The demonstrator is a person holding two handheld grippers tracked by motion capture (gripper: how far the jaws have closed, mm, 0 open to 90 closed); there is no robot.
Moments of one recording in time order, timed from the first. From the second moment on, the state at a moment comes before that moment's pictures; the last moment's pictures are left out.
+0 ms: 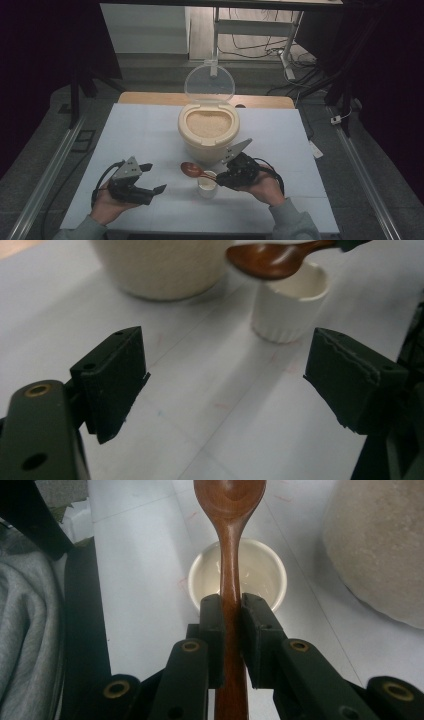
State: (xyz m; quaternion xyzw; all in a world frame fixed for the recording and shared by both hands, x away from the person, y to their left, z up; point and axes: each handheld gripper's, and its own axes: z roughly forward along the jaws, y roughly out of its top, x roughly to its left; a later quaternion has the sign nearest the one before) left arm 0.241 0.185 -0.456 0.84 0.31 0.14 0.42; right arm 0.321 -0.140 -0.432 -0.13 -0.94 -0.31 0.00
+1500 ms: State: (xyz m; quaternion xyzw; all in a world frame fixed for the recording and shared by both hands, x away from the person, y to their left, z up) left arm 0.281 0.072 -0.437 0.95 0.11 0.06 0.28; right arm 0.302 -0.116 -0.428 -0.05 -0.95 -0.30 0.00
